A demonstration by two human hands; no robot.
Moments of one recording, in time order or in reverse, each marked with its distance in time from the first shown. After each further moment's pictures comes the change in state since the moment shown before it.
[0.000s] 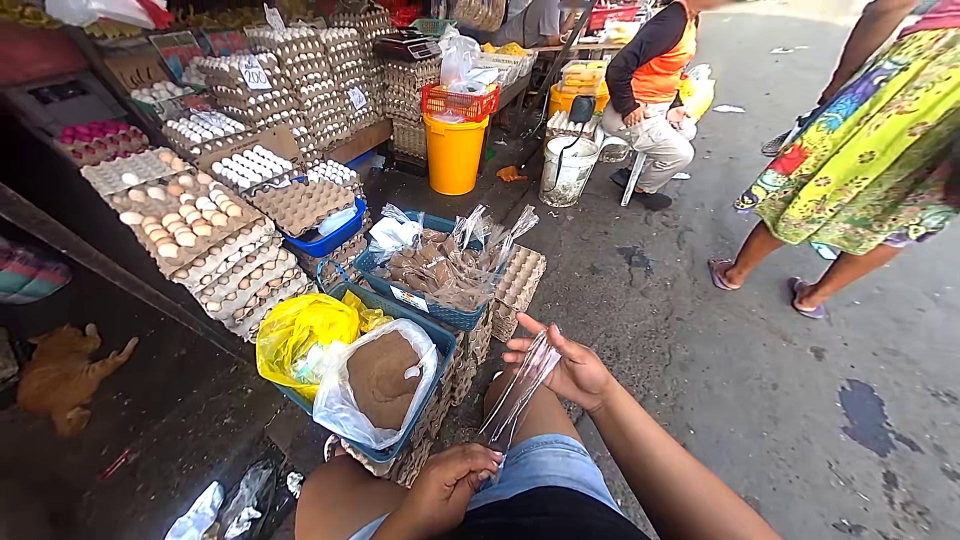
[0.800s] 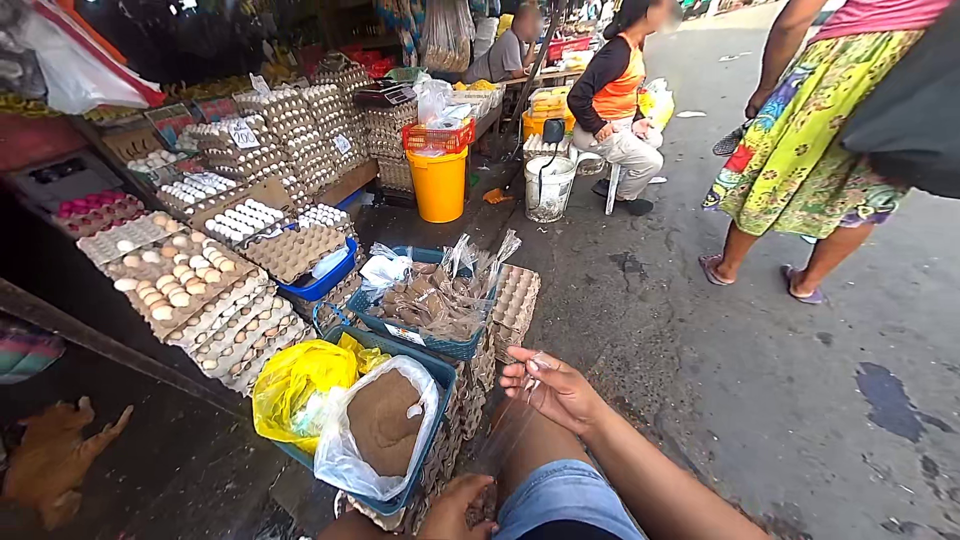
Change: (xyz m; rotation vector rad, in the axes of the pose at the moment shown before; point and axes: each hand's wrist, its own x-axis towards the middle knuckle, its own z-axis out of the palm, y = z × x) left_hand 0.009 0.024 -0.001 0.233 -0.201 -0.743; right_hand 0.002 0.010 0.017 0.057 0.139 -0.114
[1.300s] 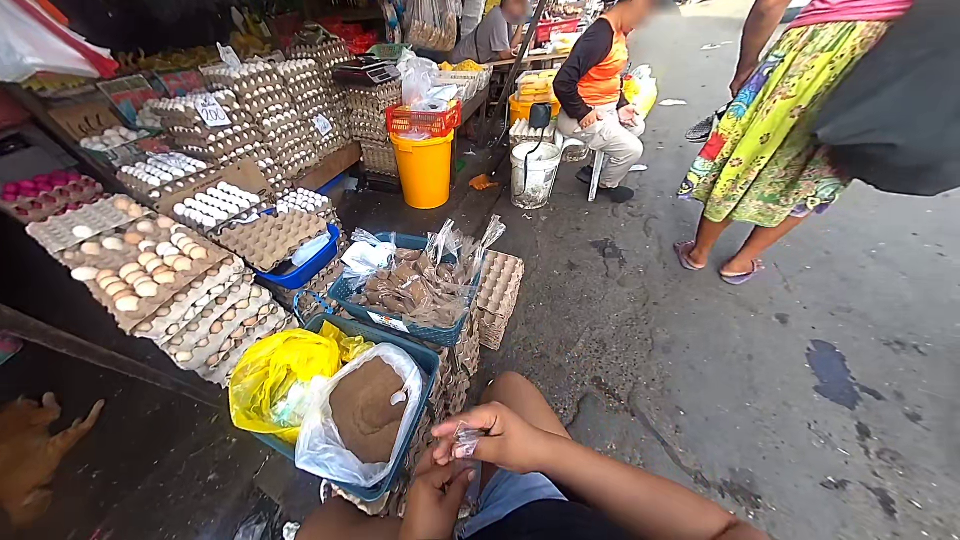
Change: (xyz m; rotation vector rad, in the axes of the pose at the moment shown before) left_hand 0.009 -0.016 0.021 -0.115 0.402 0.026; right_hand -0.015 0.053 0.040 -0.585 -0.436 -0.102
